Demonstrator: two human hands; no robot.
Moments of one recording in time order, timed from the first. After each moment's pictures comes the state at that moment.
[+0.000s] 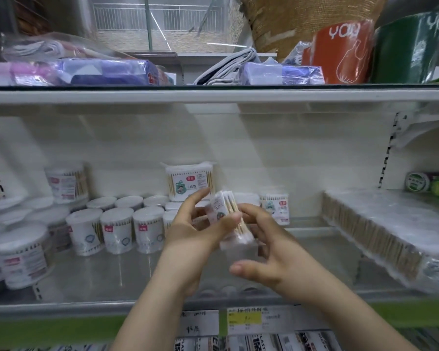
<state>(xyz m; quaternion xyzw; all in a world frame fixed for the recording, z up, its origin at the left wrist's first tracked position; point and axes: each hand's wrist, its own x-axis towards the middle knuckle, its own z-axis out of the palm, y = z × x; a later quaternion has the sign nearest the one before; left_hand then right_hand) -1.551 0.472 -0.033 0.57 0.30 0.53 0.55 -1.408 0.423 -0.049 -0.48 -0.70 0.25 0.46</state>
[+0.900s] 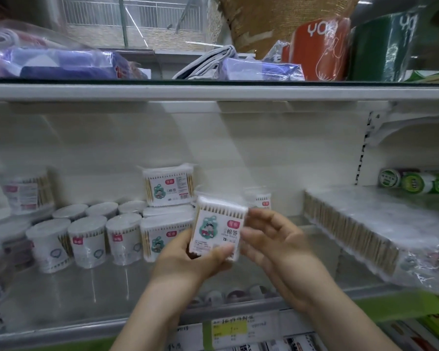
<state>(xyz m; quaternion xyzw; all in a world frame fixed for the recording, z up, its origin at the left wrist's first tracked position) -1.544 0.476 -0.056 0.61 0.36 0.43 0.56 -1.397 0.425 -0.050 -0.38 -0.39 0.42 0.72</state>
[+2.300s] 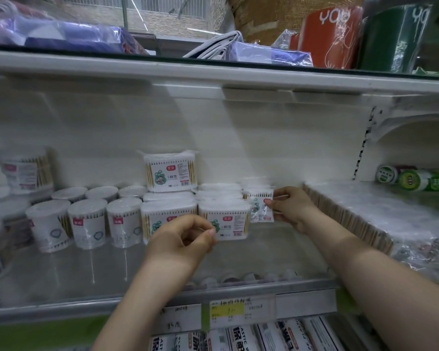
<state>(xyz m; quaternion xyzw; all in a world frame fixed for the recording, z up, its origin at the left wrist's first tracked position) -1.555 0.478 -0.055 0.70 0.41 0.43 0.40 -1.293 0.520 -0.058 -0.65 -0.37 0.31 0.59</state>
